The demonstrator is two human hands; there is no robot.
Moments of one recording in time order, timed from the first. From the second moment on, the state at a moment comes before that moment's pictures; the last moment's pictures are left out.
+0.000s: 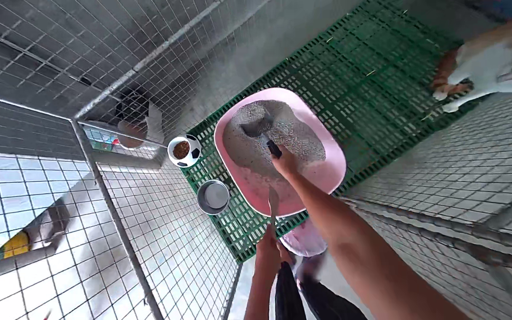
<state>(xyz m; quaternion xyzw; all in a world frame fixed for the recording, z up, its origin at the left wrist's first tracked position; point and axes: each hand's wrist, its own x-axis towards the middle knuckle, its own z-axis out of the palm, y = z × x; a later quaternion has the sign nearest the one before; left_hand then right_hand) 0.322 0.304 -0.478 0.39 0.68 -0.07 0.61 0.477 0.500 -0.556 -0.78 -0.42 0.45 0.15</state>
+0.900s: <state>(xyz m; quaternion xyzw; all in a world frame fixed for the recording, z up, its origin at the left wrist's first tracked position) 0.349 0.265 -0.442 0.36 0.71 0.04 0.61 0.554 0.351 -0.439 -0.76 -0.47 0.43 0.11</state>
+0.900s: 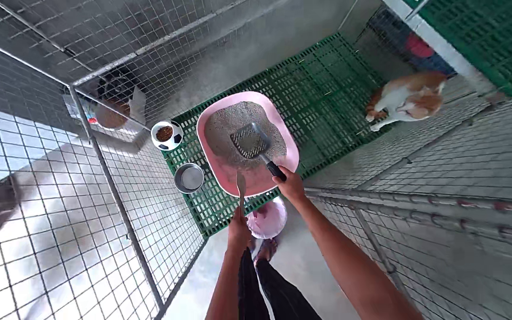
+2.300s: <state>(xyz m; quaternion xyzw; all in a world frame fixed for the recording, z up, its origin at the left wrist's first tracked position) 0.383 0.133 -0.474 0.48 0.61 -0.14 0.61 0.581 0.128 -0.502 -0.75 -0.37 0.50 -0.24</state>
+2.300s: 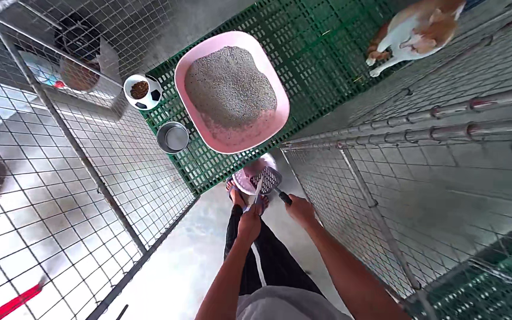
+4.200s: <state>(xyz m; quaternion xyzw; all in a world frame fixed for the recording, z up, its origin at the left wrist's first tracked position) 0.321 0.279 -0.388 0.46 0.69 -0.15 0.54 0.490 0.403 -0.375 -0.68 -0.49 0.53 -0.12</state>
